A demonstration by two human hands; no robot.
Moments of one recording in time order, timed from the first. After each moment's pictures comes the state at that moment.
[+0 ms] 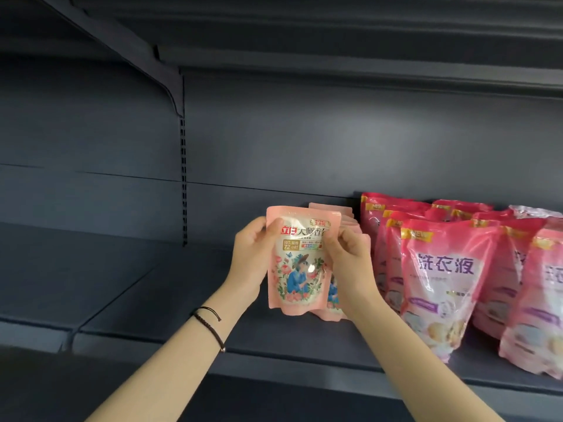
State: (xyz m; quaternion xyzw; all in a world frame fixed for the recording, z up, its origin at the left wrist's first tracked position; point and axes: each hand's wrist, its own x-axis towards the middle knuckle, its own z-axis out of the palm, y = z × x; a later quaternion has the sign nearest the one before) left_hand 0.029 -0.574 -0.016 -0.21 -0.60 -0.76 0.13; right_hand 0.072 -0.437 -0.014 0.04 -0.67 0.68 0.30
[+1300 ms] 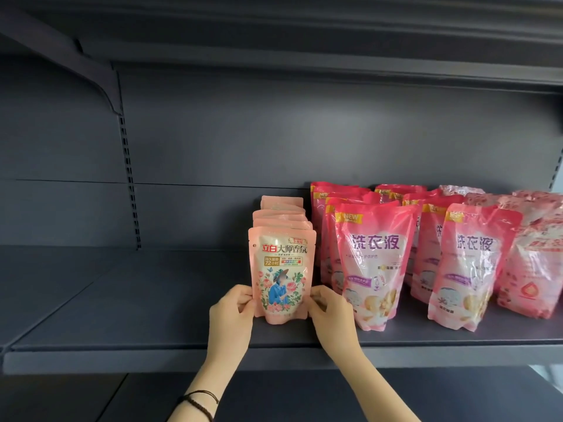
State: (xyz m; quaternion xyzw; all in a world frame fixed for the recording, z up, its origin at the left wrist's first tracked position) left_hand 0.065 -0.532 -0.122 -0.16 -0.79 -0.55 0.20; right_hand 0.116 -0.367 -0.119 -0.08 -0.84 0.44 0.30
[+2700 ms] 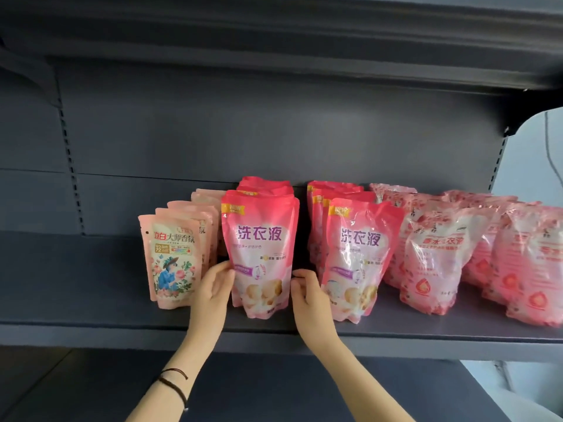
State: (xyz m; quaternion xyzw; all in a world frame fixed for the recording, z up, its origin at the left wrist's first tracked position) left_hand 0.126 -0.379 -0.111 -0.18 -0.69 -0.69 0.16; right_hand 0.178 -0.211 -0.109 -0.03 -0.82 0.49 0.28
